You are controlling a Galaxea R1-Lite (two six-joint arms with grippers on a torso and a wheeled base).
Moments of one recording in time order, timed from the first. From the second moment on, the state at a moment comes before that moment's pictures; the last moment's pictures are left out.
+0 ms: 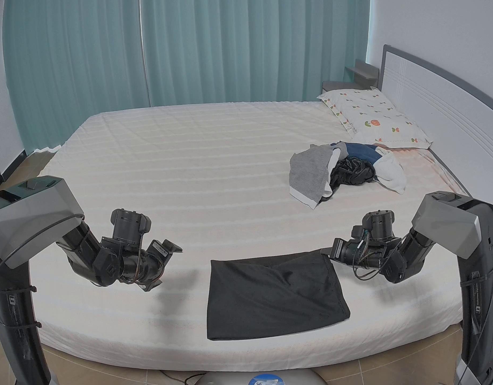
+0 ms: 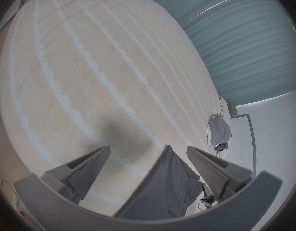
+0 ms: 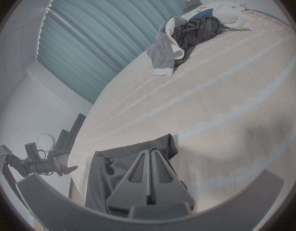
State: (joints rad) left arm -0.22 2.22 -0.87 -0.55 -0.09 -1.14; right arm 0.22 2.49 -1.05 -0.88 0.34 0.54
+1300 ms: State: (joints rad) left arm -0.22 2.22 -0.87 -0.55 -0.09 -1.14; right arm 0.16 2.51 -1.10 -0.83 0.33 0.54
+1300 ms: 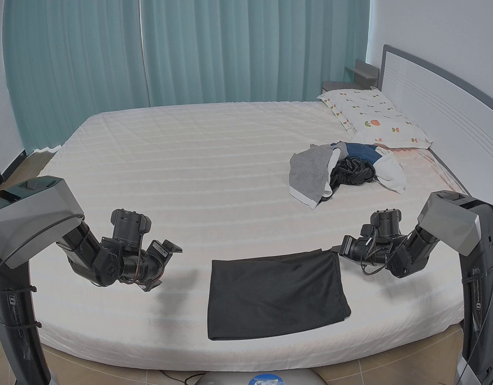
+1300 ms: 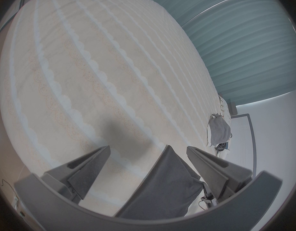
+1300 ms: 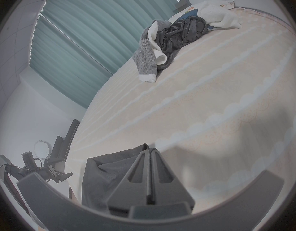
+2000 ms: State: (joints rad) left arm -0.23 2.22 -0.86 -0.55 -0.09 -1.13; right arm 0.17 2.45 -0.93 -0.90 0.35 0.53
